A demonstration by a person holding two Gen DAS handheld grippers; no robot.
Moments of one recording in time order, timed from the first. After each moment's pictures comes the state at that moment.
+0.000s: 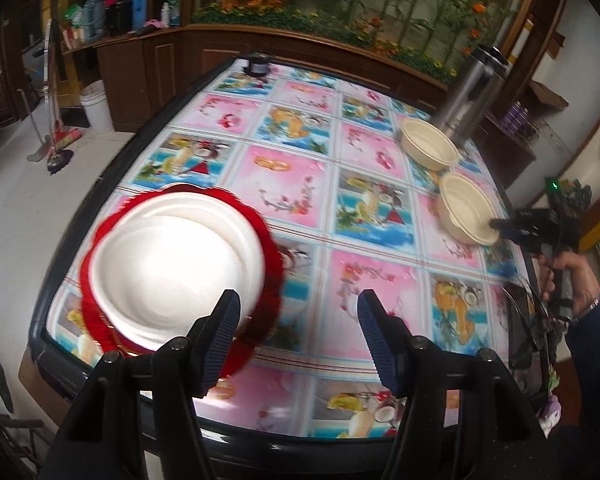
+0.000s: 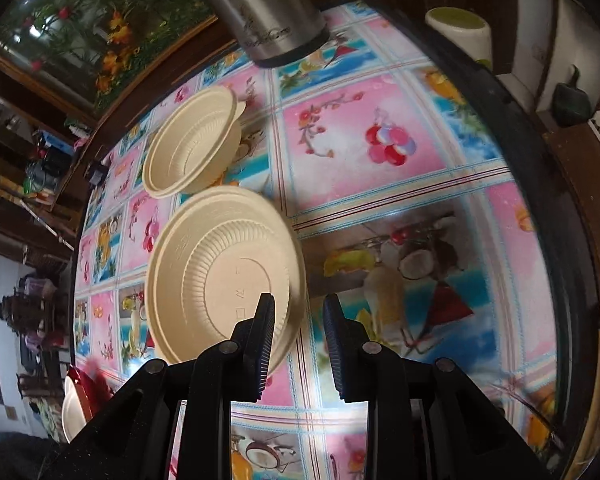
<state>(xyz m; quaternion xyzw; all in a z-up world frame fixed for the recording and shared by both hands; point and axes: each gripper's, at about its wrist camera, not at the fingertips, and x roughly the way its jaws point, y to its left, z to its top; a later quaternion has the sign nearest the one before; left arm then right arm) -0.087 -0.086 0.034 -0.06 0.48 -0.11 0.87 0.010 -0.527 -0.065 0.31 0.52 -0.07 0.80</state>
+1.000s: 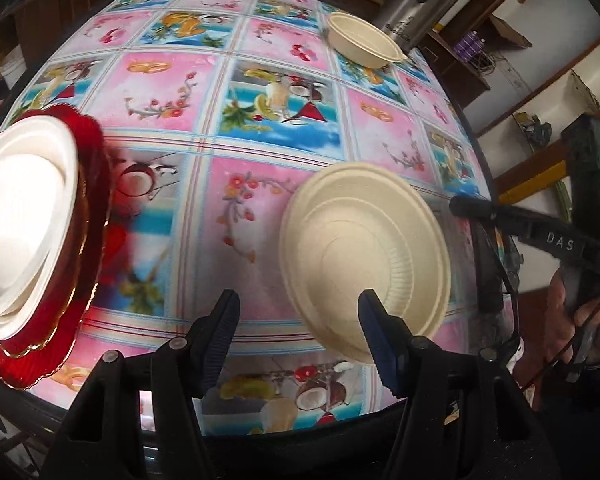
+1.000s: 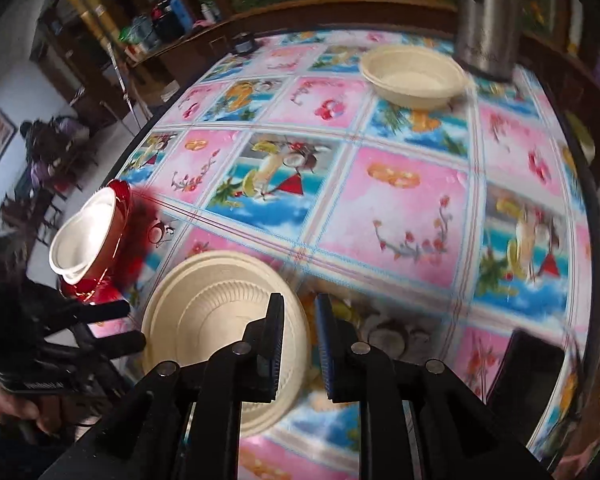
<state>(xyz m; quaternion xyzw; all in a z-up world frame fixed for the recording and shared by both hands) -0.073 -0.165 -0.040 -0.06 0.58 -0.23 0.78 -0.065 -0.360 -0.028 0.13 0.54 0.11 0.82</state>
